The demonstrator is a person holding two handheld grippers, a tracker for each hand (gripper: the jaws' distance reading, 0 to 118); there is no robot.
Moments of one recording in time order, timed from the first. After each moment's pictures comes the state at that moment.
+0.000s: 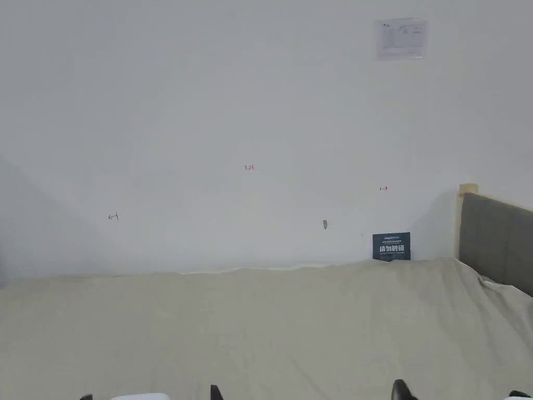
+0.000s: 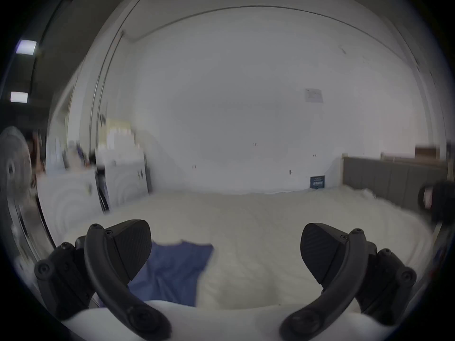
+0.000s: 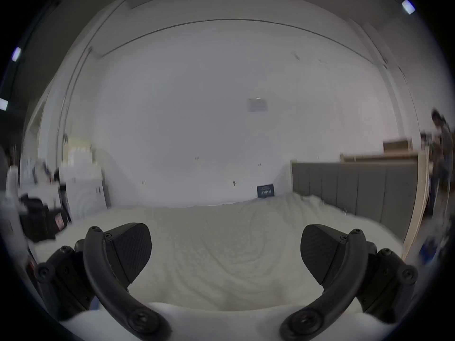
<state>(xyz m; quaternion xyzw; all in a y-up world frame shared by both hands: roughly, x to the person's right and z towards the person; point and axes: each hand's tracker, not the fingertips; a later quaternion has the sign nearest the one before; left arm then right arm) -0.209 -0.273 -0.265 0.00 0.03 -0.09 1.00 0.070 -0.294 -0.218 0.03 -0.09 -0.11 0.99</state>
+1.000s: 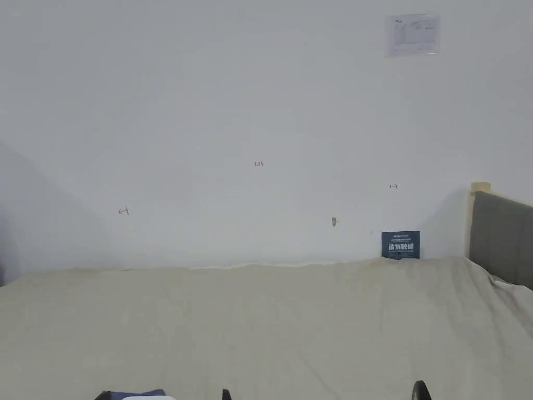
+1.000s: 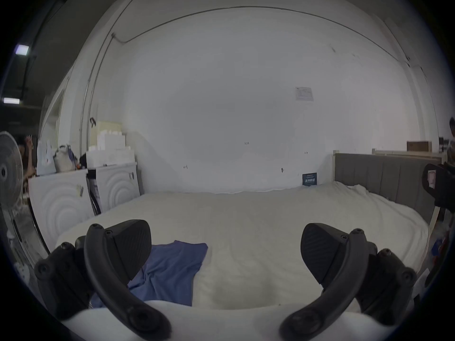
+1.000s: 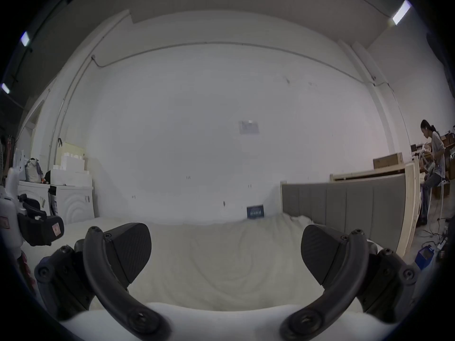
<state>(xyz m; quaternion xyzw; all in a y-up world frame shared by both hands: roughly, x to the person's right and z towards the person) -0.223 -0.291 -0.271 -0.02 -0.01 -0.05 1.00 0.053 -0.308 -0.209 0.08 -0.12 -0.03 0.99</state>
